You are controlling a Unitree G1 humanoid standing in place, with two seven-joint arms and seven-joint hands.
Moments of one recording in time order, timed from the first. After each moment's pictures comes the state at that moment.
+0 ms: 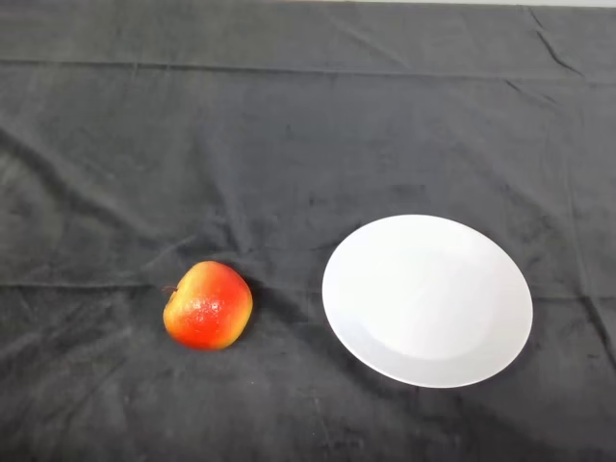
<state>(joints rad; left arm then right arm) -0.45 0.72 0.49 1.26 -0.69 -0.45 -0.01 -0.65 -0.49 -0.95 1.22 0.88 0.20 0.40</state>
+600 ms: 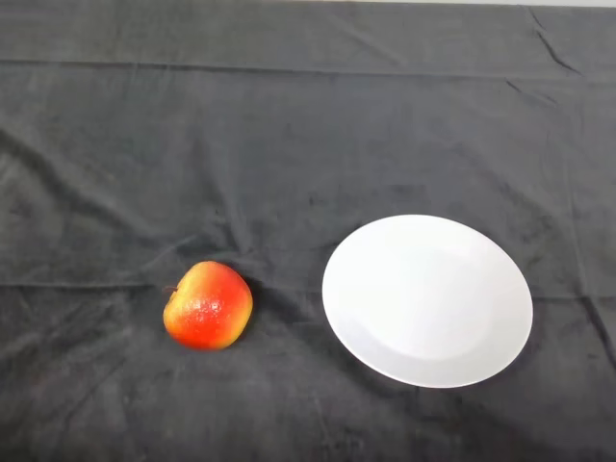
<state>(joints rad) -0.45 0.72 0.50 1.26 -0.65 -0.44 -0.01 -0.65 -0.49 -0.95 1.22 0.88 0.20 0.40</state>
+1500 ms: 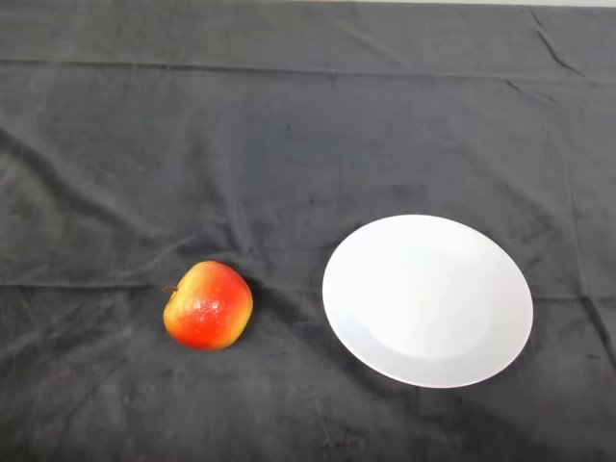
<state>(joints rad) -0.46 0.64 0.46 1.20 -0.50 -0.45 0.00 -0.65 -0.49 -0.95 1.22 0.88 0.20 0.40</state>
